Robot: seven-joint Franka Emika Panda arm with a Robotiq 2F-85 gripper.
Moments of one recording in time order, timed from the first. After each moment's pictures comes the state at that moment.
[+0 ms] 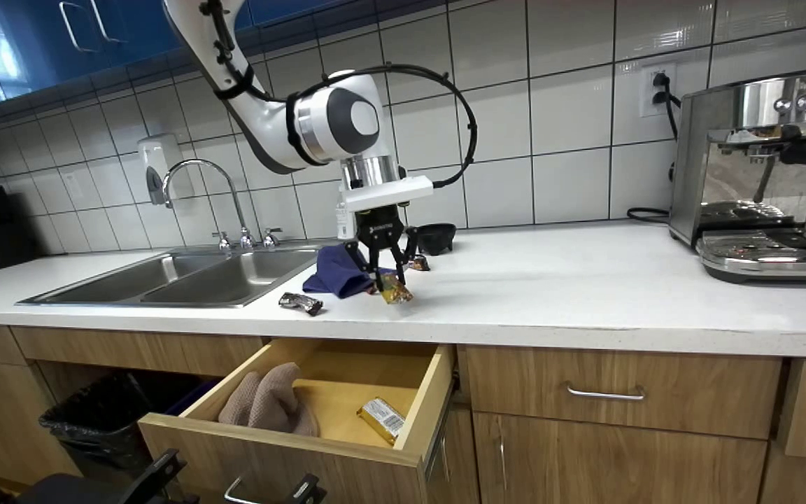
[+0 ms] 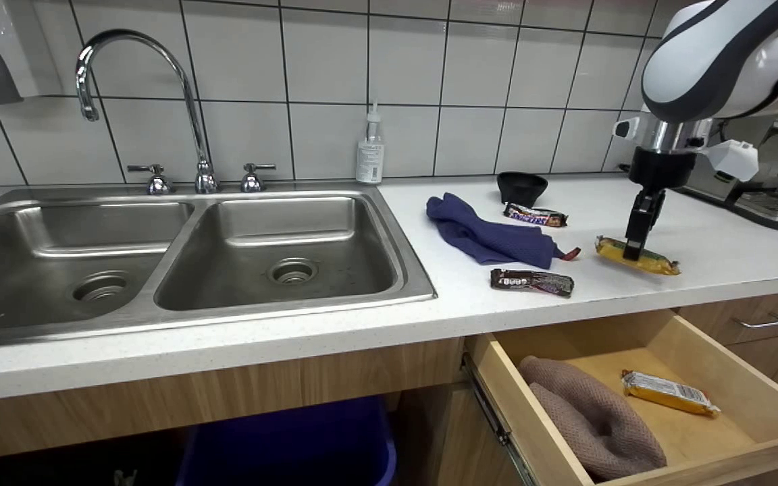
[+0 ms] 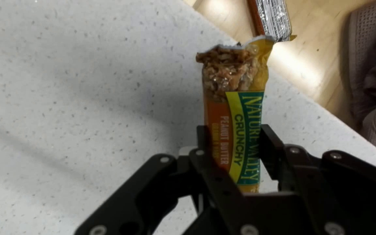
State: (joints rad) arm -0.13 0.35 -0.01 -2.11 -0.10 2.44 -0.74
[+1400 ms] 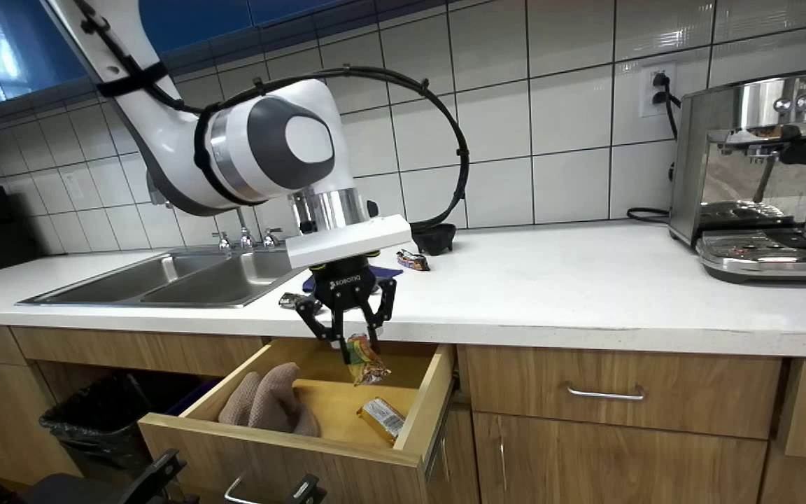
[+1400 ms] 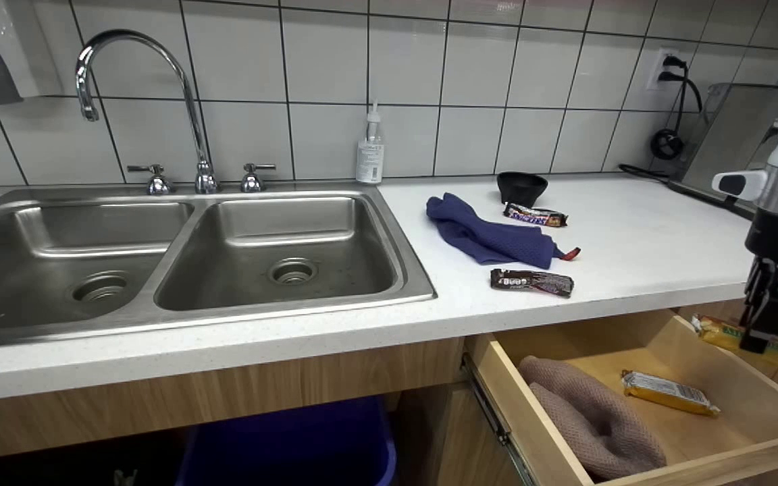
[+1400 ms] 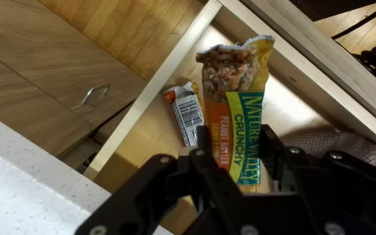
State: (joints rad) arm -0.15 0.05 -0.10 -2.68 -0.23 2.67 -0.77
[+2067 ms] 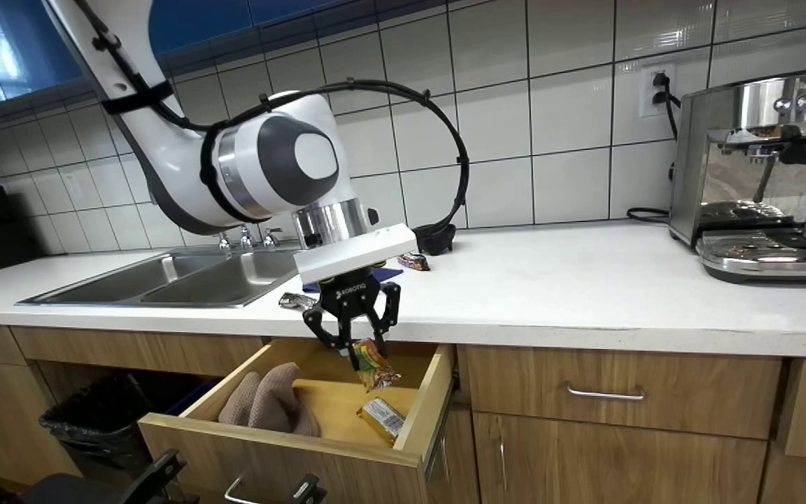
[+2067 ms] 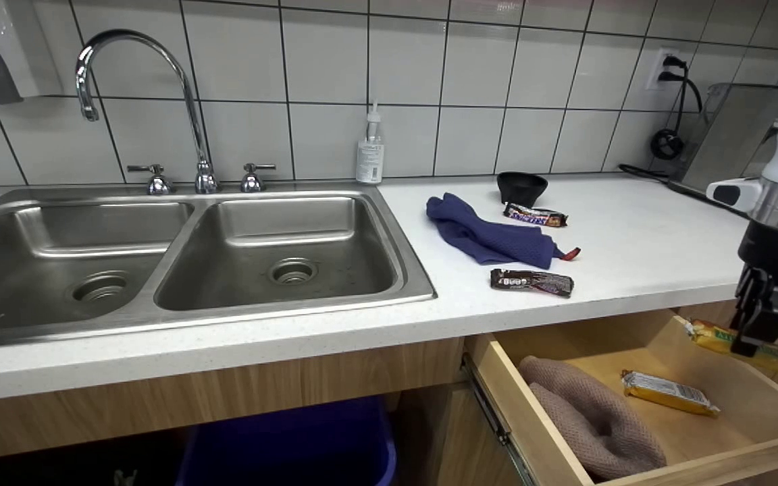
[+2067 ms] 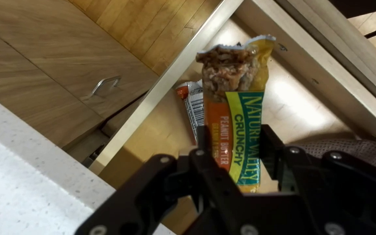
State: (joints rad) arm -0.15 0.10 -0.12 -2.69 -0.31 2.77 -0.74
